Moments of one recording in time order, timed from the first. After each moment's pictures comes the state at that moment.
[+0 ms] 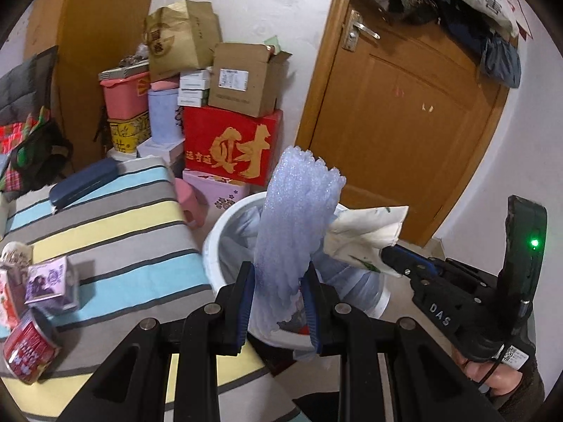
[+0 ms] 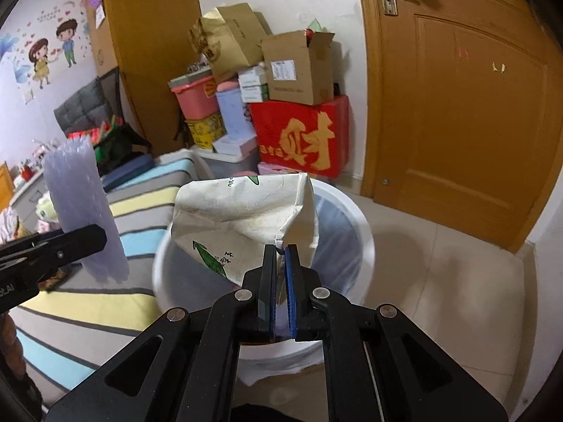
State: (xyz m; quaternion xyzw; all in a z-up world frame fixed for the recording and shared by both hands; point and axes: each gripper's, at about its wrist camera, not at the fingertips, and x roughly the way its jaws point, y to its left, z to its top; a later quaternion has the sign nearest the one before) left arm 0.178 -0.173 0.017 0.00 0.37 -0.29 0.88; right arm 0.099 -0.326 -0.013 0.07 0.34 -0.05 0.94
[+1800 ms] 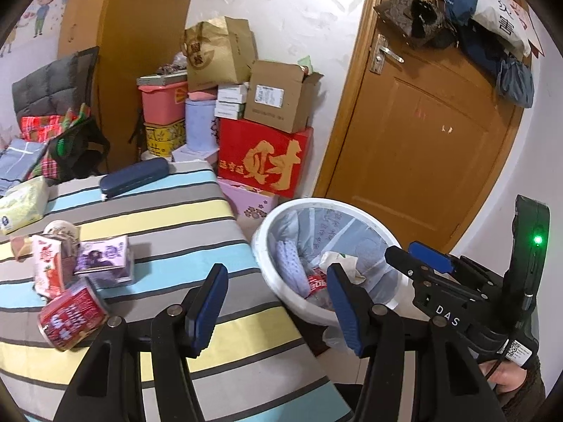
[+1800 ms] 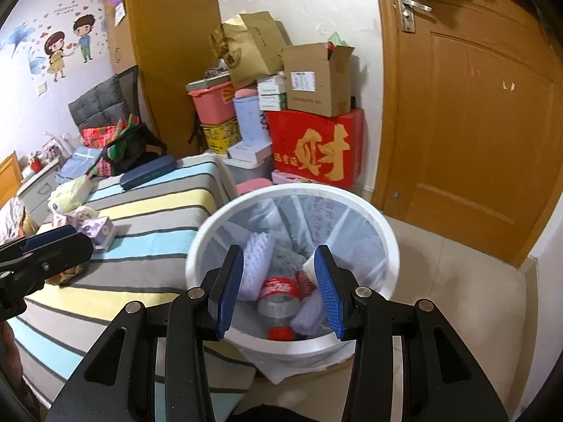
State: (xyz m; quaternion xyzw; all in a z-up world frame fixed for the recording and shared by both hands) left arm 0.140 -0.104 0.037 -0.02 0.34 -0.23 0.91; right arm 0.094 -0.291 -0.001 0.06 0.31 -0.03 0.95
